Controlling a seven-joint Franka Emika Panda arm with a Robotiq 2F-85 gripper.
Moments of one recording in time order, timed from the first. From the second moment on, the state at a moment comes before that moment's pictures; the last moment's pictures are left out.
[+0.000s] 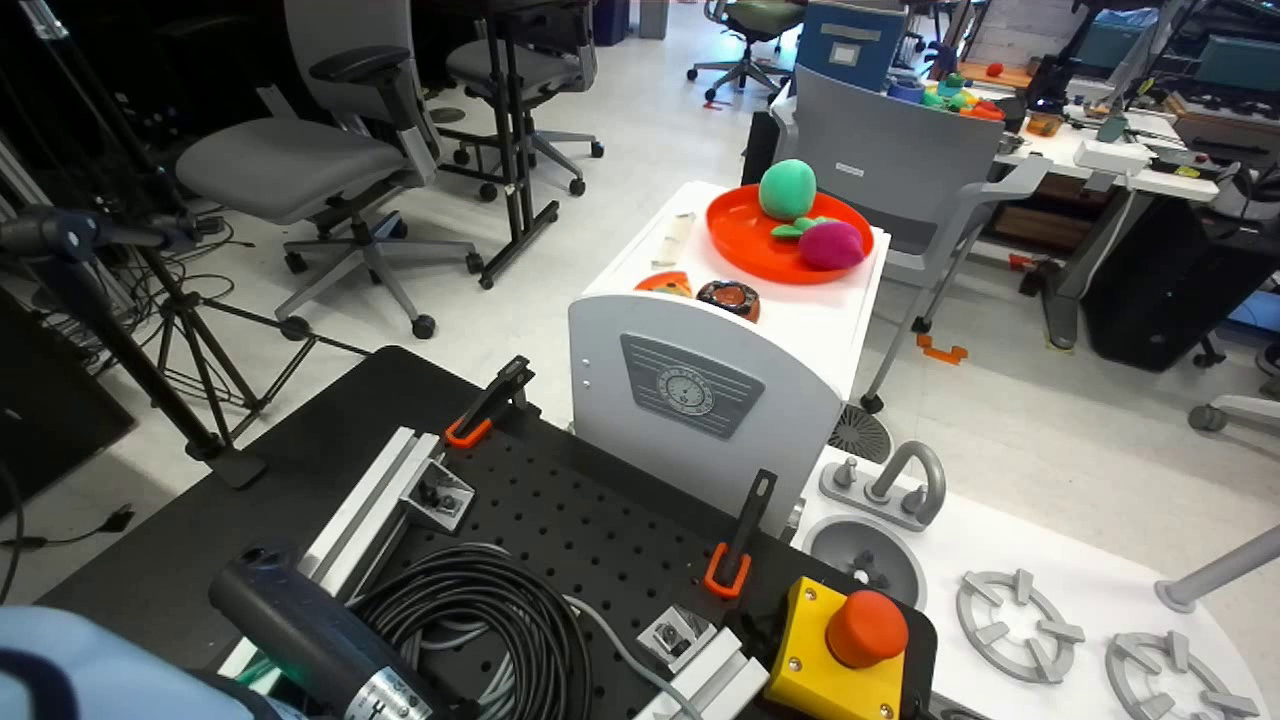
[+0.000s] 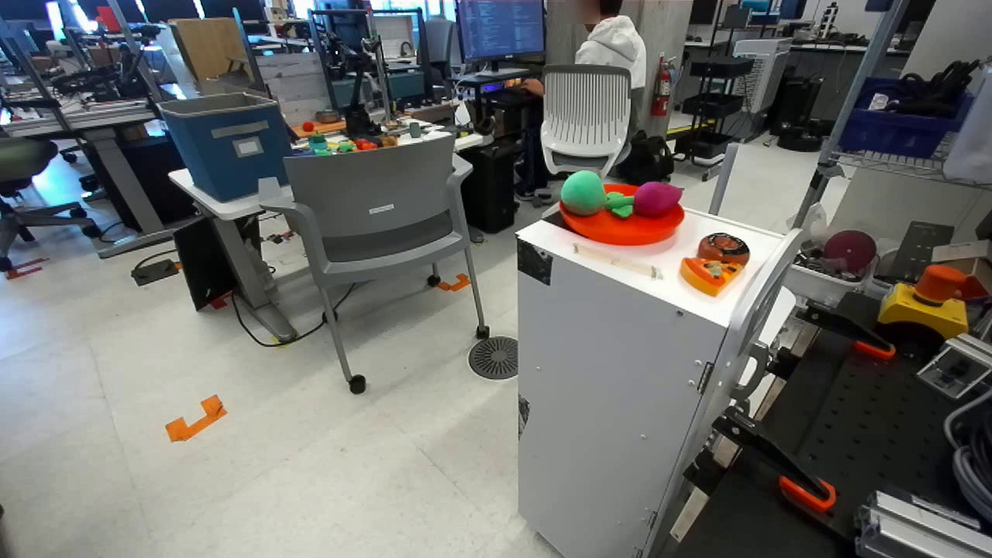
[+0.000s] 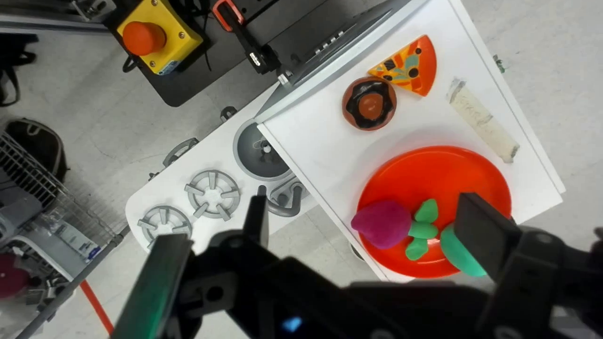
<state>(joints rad) -0.10 -0.33 0.00 -2.30 -0.08 1.96 0.47</state>
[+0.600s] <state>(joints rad) -0.12 -0.30 -0.03 -2.25 0.00 1.96 0.45</state>
